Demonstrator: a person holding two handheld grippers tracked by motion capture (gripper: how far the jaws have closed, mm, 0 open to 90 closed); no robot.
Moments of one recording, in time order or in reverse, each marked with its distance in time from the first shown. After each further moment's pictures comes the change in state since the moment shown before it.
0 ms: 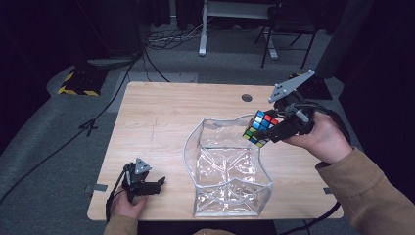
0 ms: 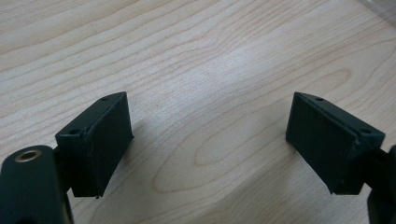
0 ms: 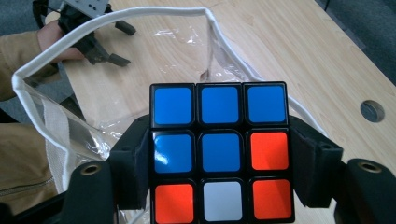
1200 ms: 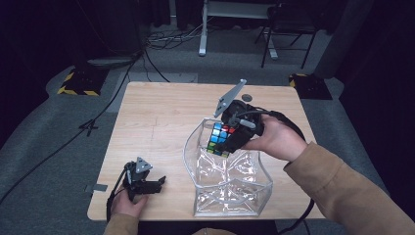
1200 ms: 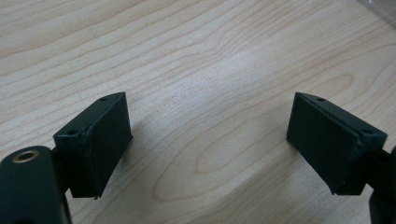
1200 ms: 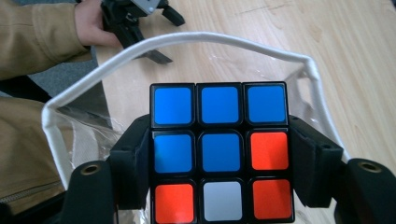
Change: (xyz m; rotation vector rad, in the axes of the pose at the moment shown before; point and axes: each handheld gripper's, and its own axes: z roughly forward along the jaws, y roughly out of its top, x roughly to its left) left arm 0.001 0.003 0.002 0.005 -0.003 0.000; right arm 0.047 0.060 0.068 0.130 0.113 -0.168
